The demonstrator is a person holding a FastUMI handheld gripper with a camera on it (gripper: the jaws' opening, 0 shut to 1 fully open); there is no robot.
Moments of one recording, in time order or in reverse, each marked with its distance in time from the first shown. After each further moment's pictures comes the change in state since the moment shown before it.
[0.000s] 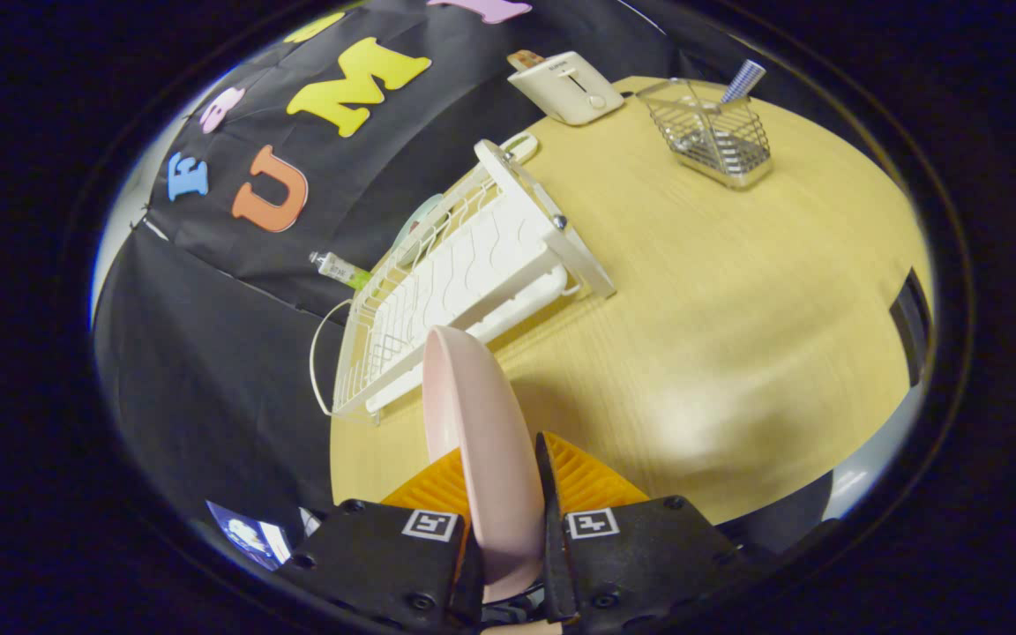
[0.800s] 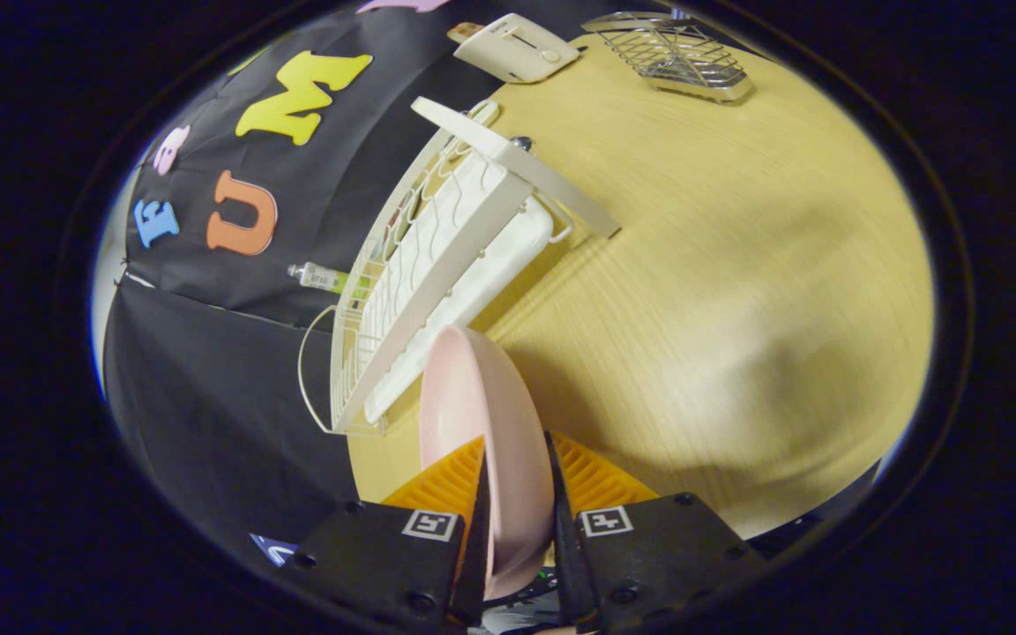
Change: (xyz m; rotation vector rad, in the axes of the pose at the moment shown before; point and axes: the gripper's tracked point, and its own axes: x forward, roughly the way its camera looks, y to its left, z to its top) arm 0.045 -0.003 0.001 0.121 0.037 0.017
